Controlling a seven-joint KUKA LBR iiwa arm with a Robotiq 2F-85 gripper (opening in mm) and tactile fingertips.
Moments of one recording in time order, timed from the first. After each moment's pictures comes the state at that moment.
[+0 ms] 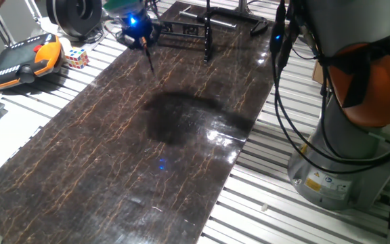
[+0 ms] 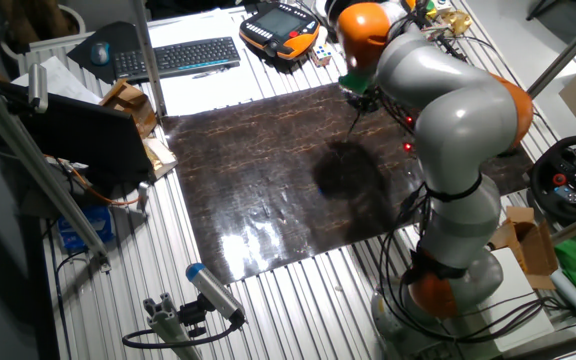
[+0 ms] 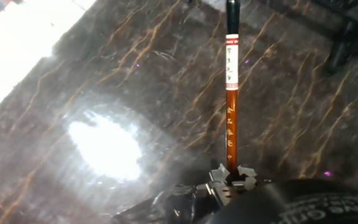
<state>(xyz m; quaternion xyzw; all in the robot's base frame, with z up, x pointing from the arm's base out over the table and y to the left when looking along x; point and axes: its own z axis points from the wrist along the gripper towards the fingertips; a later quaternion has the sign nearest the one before) 0.593 -0.054 0.188 0.44 0.89 -0.11 0.06</state>
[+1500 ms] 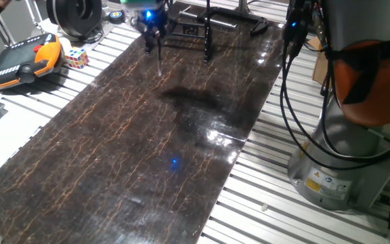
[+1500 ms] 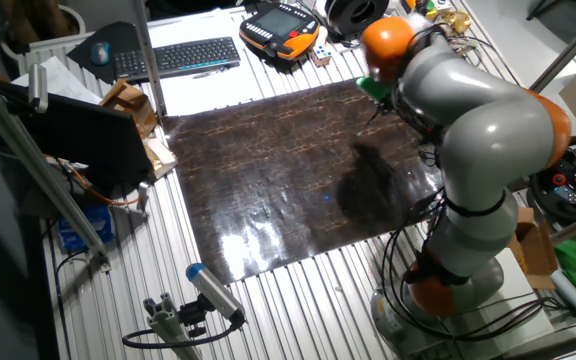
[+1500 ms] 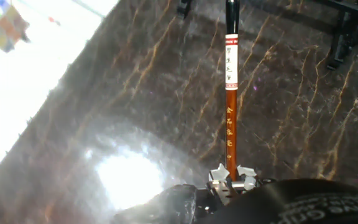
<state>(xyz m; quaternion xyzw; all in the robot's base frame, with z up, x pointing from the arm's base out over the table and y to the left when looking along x) 0.569 -0.127 0.230 0.52 0.84 -0.09 0.14</state>
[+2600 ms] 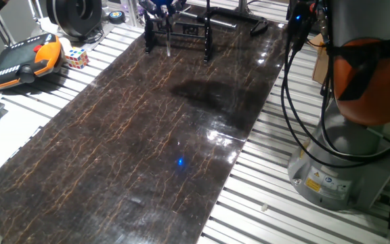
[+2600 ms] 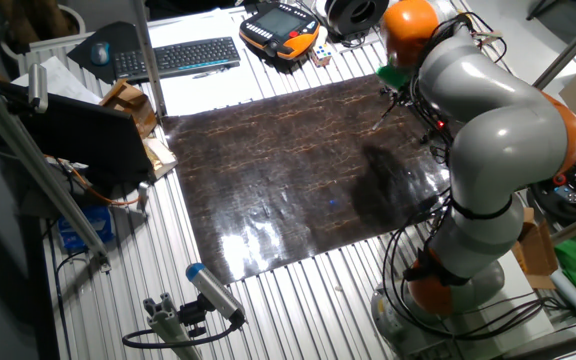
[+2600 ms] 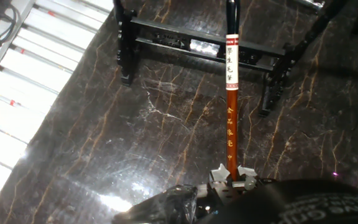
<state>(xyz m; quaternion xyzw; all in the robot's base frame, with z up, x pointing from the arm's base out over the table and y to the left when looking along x) 0.557 -0.145 0.263 0.53 0.83 -0.10 0.13</state>
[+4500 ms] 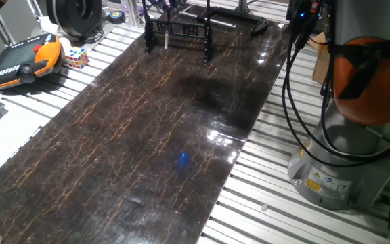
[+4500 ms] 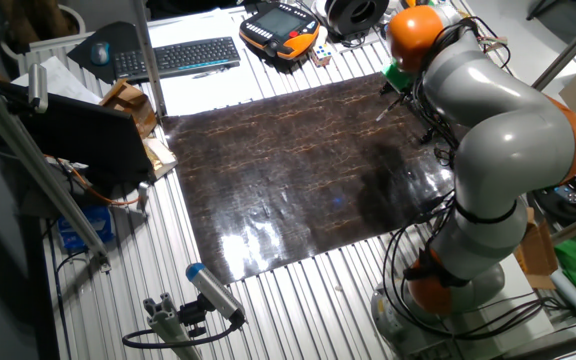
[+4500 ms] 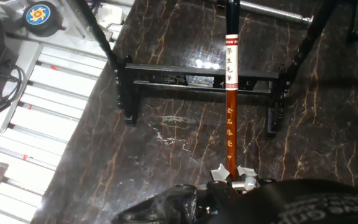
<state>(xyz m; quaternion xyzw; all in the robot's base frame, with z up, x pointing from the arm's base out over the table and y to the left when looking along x) 0.564 -0.177 0.273 0.57 0.80 -0.09 0.18</state>
